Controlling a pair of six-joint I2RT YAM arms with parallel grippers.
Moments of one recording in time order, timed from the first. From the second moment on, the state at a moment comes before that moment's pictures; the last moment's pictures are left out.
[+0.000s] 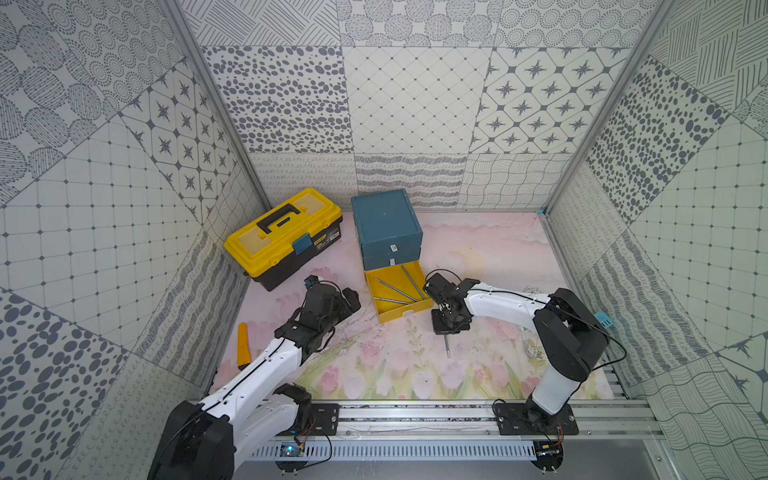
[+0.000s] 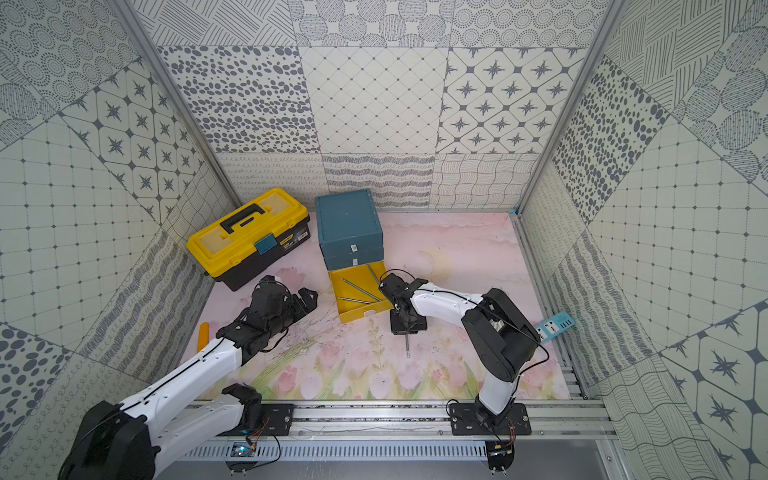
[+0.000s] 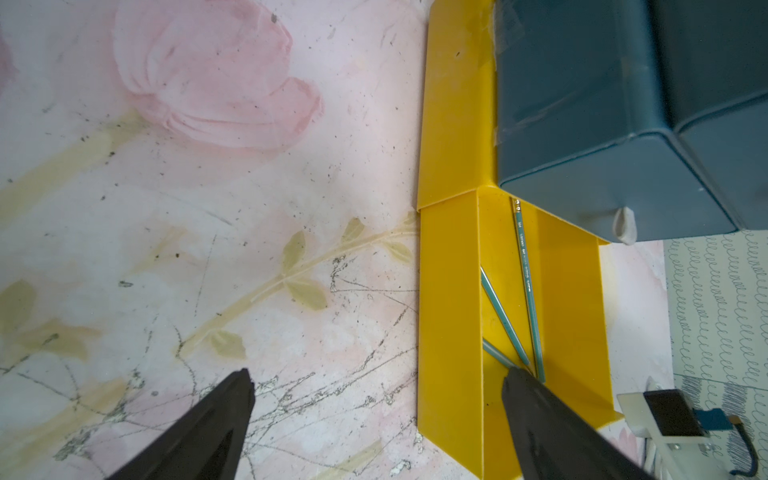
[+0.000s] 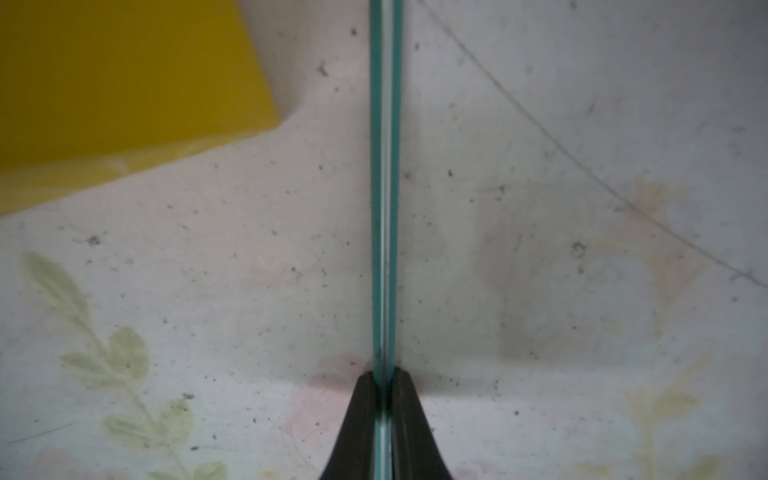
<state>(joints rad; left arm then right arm) -0.31 1.00 0.49 -0.19 -0.07 -0.84 0.74 1.74 1.04 -0.75 0.05 0.66</state>
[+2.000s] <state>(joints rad) -0.31 0.98 0.49 -0.16 -0.05 -0.84 0.82 1.83 1.58 -0.81 0.09 -0.30</state>
